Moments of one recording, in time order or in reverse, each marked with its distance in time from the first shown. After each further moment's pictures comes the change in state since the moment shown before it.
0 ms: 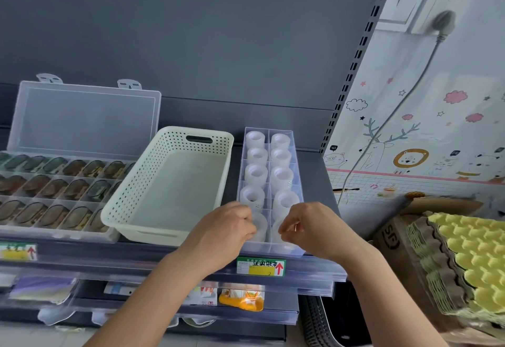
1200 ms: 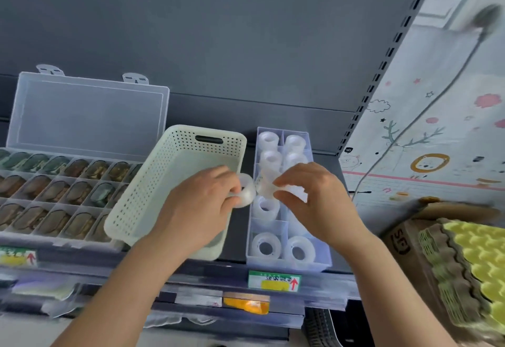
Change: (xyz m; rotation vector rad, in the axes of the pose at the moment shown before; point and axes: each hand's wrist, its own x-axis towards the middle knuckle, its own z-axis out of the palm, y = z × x) left_hand 0.005 -0.031 -0.066 0.019 0.251 -0.244; right_hand 0.042 -0.041 -0.025 0.102 0.465 -0.216
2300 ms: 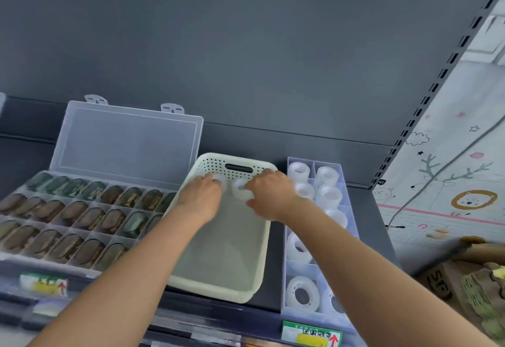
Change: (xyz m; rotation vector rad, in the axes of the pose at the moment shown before) left_hand 0.072 -0.114 0.032 0.438 -0.371 -0.320; right_hand 0.125 -0.017 0.106 -0.548 -0.483 -0.118
